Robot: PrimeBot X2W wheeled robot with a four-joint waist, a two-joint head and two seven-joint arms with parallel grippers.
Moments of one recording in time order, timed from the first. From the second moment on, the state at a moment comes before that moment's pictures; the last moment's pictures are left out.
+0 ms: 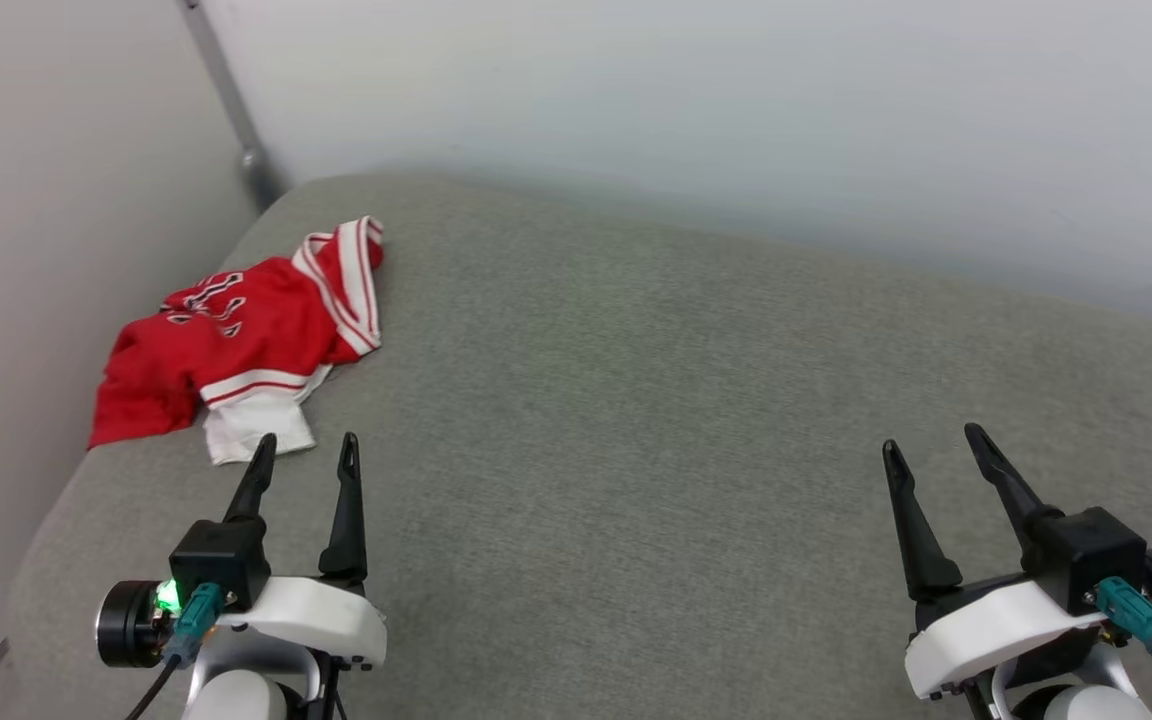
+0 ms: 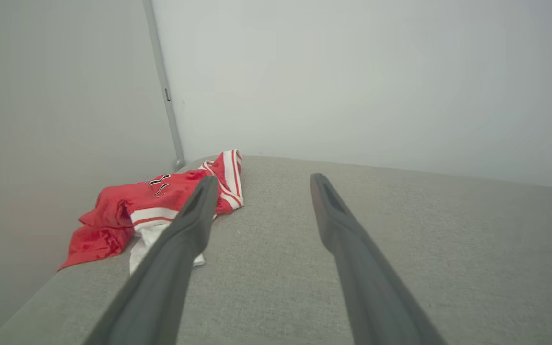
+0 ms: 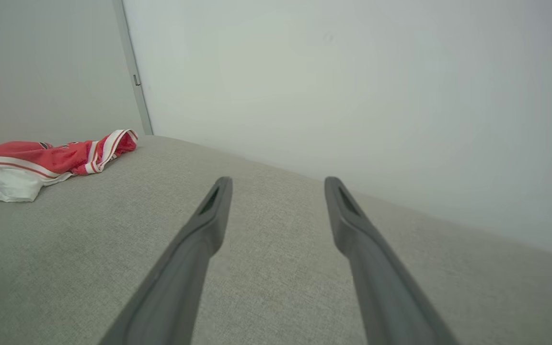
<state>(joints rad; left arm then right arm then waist) -0.13 0.09 -0.03 0.25 -0.12 -0.03 -0.26 -0.02 -0.05 0.03 0.01 0.01 0.13 -0.08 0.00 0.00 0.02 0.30</state>
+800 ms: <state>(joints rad) -0.13 0.08 0.07 0.25 -0.13 -0.04 -0.26 -0.08 -0.05 0.09 0.02 0.01 0.13 -0.07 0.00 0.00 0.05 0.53</state>
